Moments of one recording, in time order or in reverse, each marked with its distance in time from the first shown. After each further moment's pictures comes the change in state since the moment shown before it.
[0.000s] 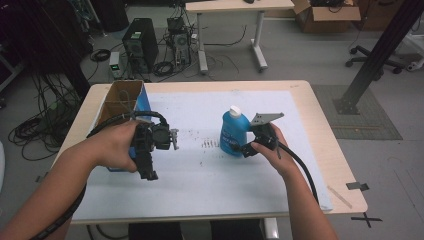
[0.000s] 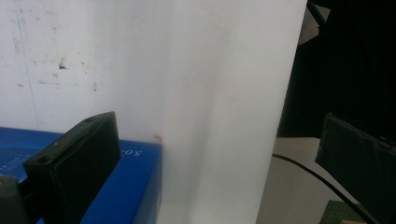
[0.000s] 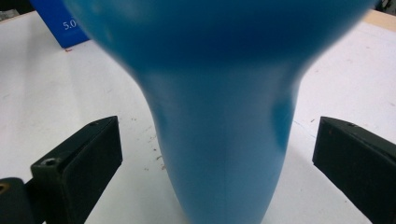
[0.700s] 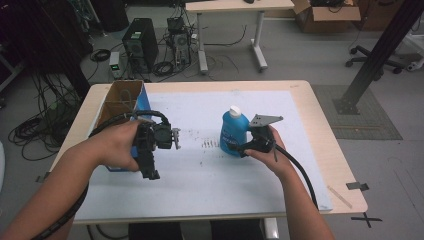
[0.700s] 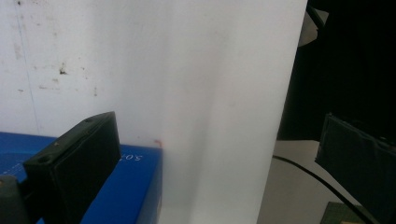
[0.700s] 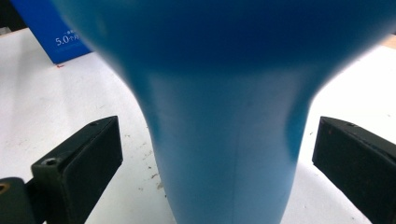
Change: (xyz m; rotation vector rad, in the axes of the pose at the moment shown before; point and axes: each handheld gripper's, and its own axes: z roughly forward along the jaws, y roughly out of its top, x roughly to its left) left arm 0.002 0.005 0.001 -0.007 -0.006 0.005; right arm 0.004 -0.004 0.007 -0.074 -0.036 0.009
